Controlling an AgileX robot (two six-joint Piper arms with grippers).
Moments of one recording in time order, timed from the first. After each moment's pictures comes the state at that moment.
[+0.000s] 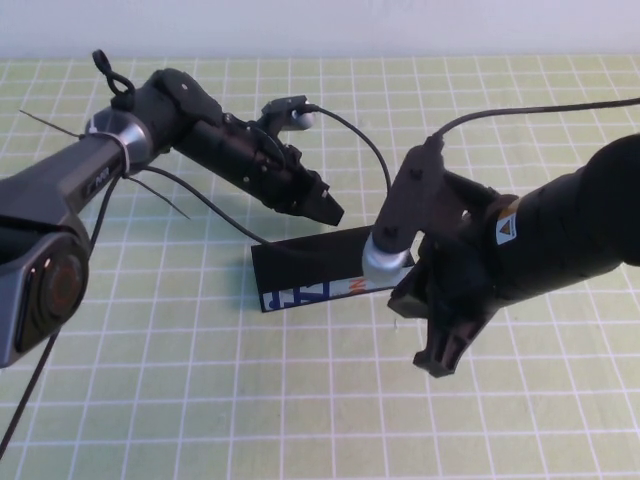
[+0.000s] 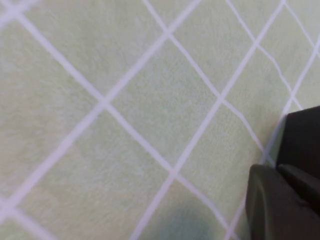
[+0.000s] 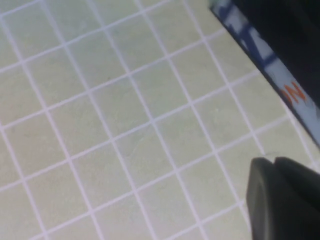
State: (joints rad) right arm 0.67 1.46 -1.15 0.24 0.75 -0.61; left arm -0.31 2.46 -2.11 -0.88 1.16 0.79
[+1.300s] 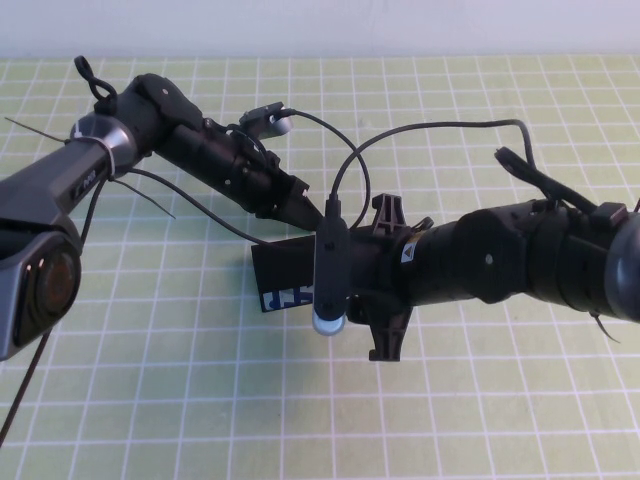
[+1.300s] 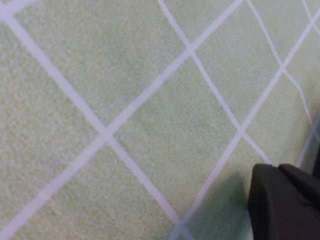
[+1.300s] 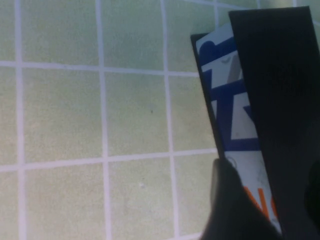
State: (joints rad) right arm 0.69 1.78 -1.15 0.36 0.28 -1.26; left arm -0.26 2.50 -2.14 -0.85 1.21 0.71
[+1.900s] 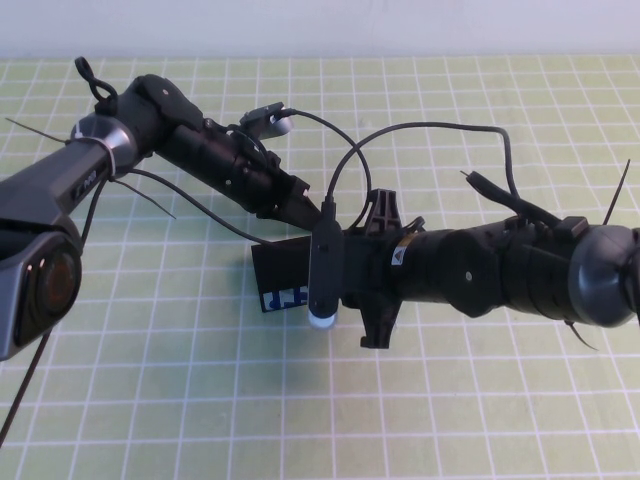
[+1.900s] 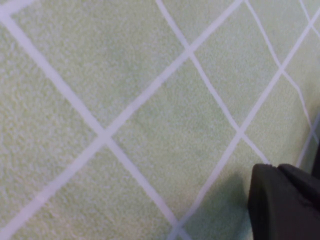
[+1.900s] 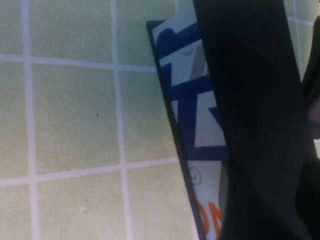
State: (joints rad) right arm 0.69 1.87 -1.15 0.32 0.10 -1.26; left arm -0.26 2.50 -2.14 -0.86 1.21 0.71
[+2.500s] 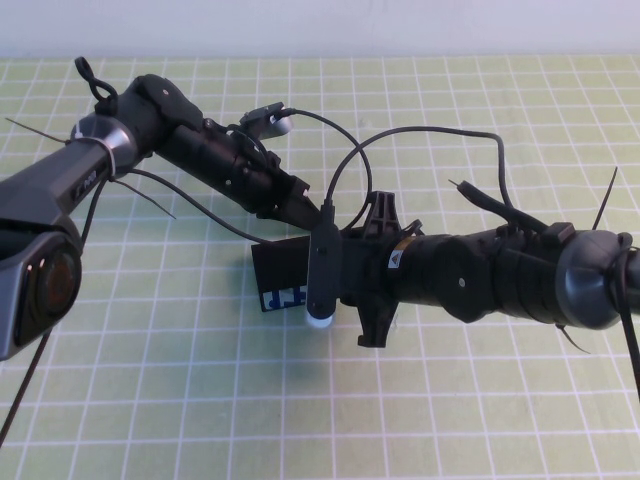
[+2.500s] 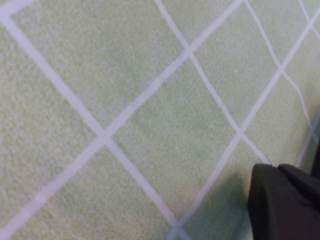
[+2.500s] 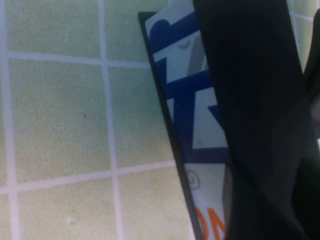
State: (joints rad) right arm 0.69 1.90 -1.15 0.32 0.04 -1.26; left arm -0.26 2.50 -2.14 -0.86 1.21 0.71
